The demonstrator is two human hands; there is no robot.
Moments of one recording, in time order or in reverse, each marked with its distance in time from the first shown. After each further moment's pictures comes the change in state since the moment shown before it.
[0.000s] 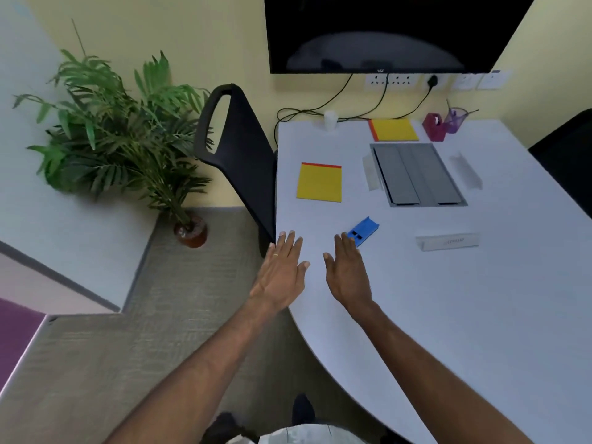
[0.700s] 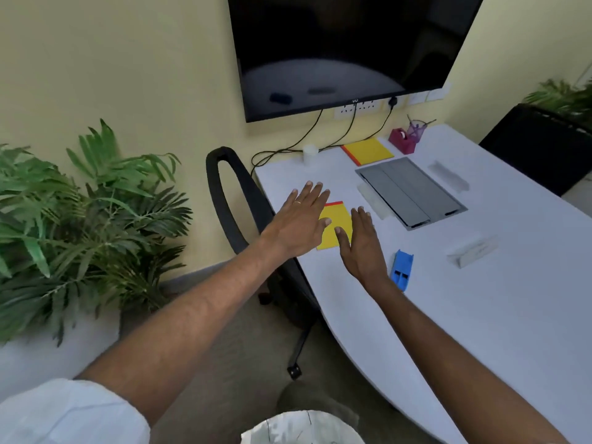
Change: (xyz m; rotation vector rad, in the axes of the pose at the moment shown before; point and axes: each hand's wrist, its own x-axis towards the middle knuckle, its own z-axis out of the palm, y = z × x) left_hand 0.254 -0.140 -0.201 0.179 -0.082 0.602; right_hand 0.218 -0.169 0.015 0.135 0.372 0.245
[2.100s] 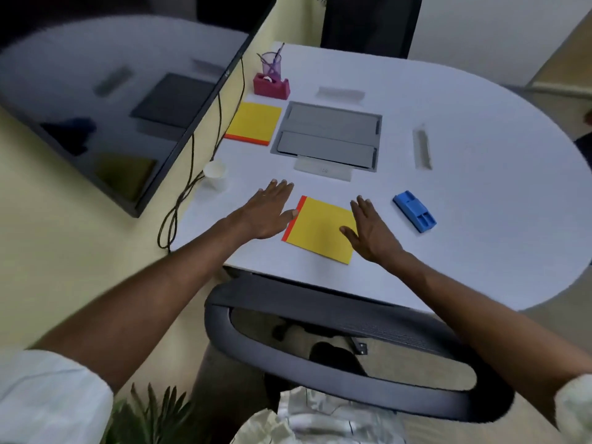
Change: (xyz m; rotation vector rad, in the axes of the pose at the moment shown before) left_hand 0.347 -0.270 0.035 0.012 -0.657 0.743; right_hand 0.187 -0.034 0.146 -0.336 -0.044 0.762
